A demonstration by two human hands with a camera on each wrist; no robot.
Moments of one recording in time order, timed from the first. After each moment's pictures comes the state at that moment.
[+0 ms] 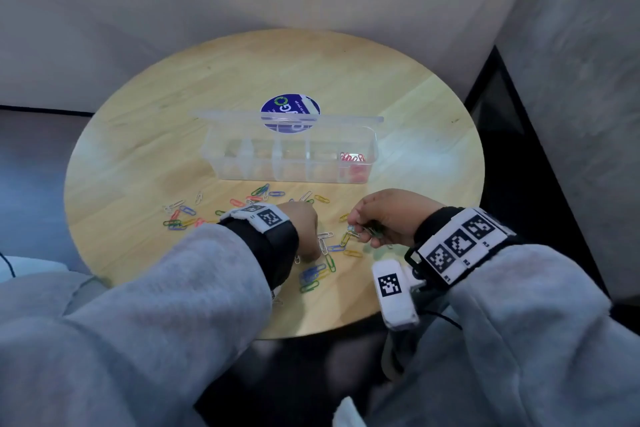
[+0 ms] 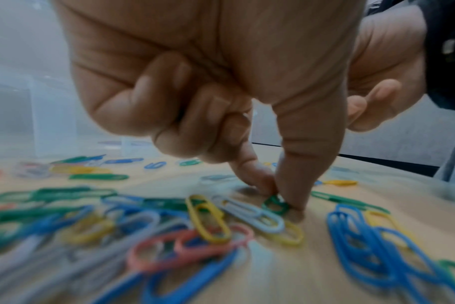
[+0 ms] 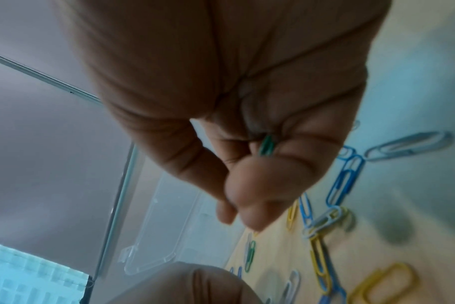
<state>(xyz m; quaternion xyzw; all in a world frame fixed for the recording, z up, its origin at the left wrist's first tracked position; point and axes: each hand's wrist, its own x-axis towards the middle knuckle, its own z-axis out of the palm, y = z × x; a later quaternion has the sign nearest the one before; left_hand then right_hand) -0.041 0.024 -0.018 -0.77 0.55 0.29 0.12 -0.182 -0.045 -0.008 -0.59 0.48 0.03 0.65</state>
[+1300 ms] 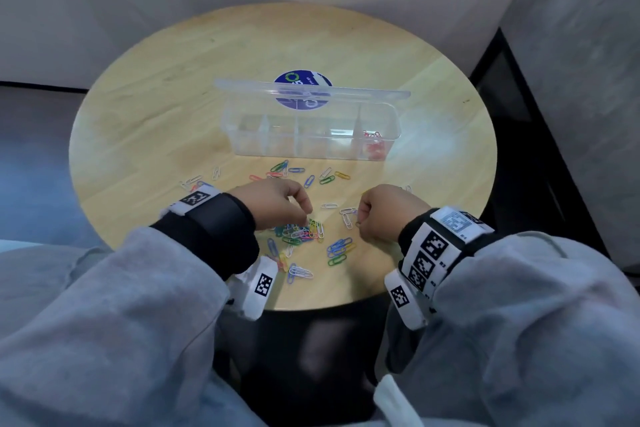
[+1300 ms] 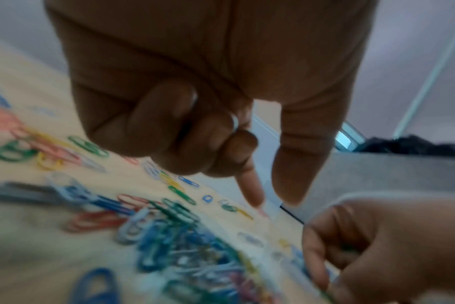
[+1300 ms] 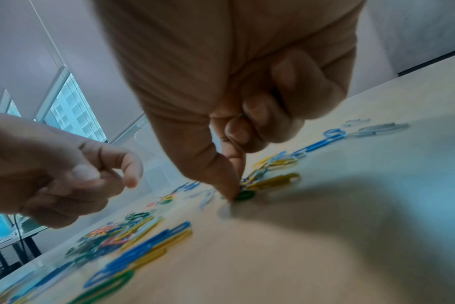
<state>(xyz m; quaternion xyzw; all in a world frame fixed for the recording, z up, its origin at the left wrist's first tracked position) 0.025 0.072 -0.012 -0.75 0.48 0.44 -0.11 -0.149 0.001 -0.023 -0.81 0.51 0.13 0.24</state>
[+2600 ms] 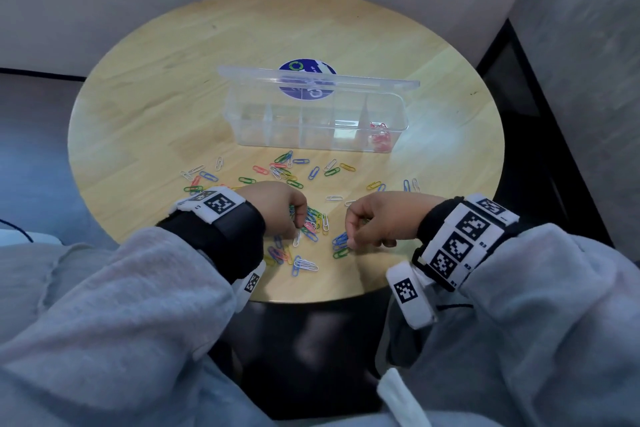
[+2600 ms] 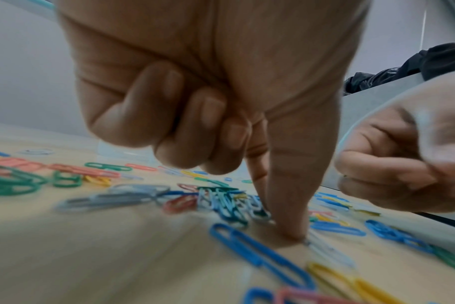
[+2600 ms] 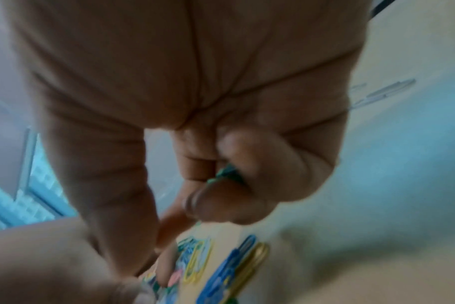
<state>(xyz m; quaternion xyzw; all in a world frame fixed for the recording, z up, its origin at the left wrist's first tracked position) 0.026 0.076 -0.024 -0.74 0.61 0.29 0.06 -0.152 0.002 -0.019 -0.76 0.37 0.19 0.49</state>
